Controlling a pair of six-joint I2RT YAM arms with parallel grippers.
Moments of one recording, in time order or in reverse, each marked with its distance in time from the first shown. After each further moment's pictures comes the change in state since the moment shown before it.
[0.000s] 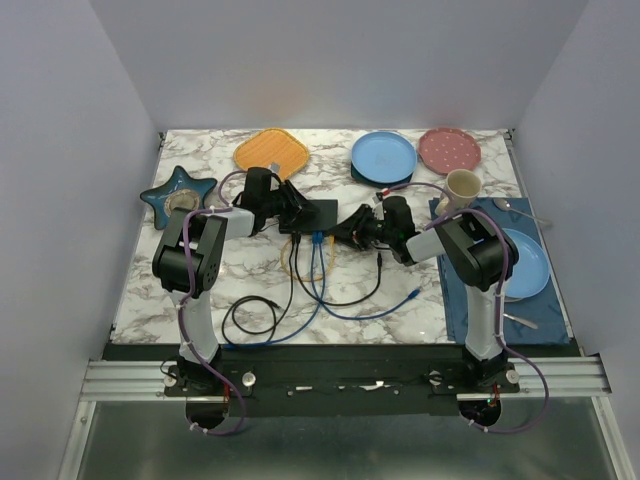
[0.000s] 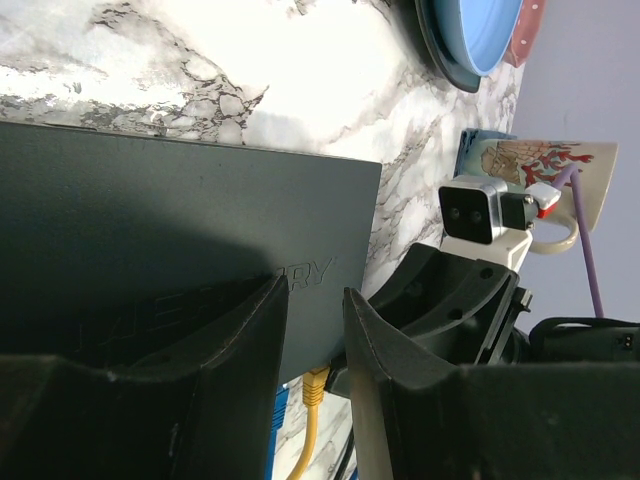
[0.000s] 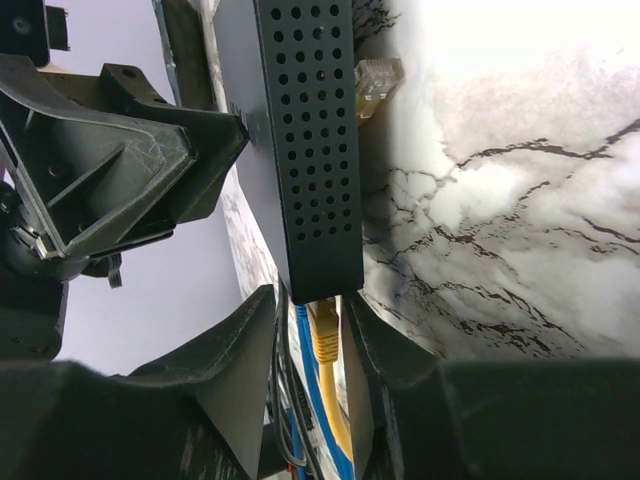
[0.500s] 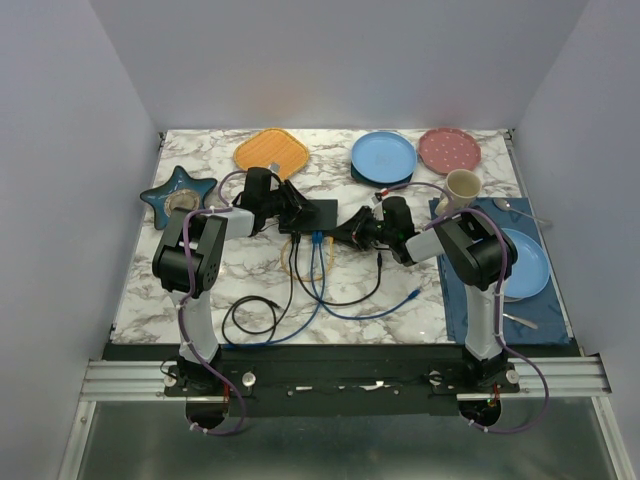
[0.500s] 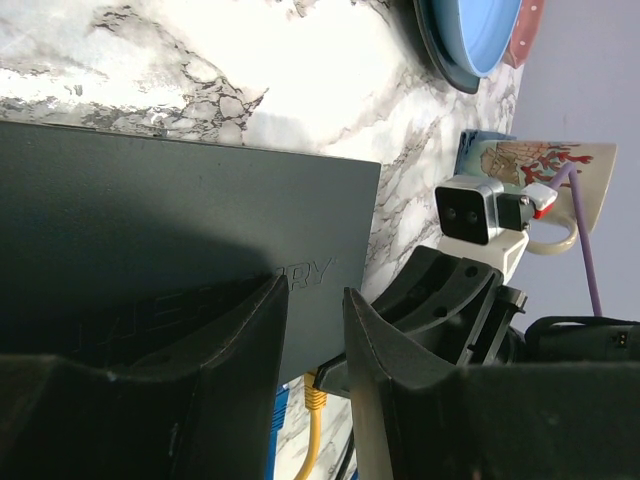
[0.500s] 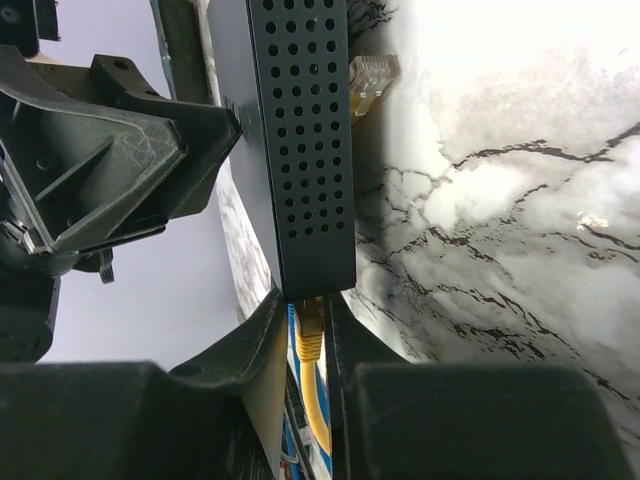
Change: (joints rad) left arm 0.000 0.000 -0.002 0.005 0.000 0.000; right arm 0.000 0.011 0.002 0.005 -0.003 -0.015
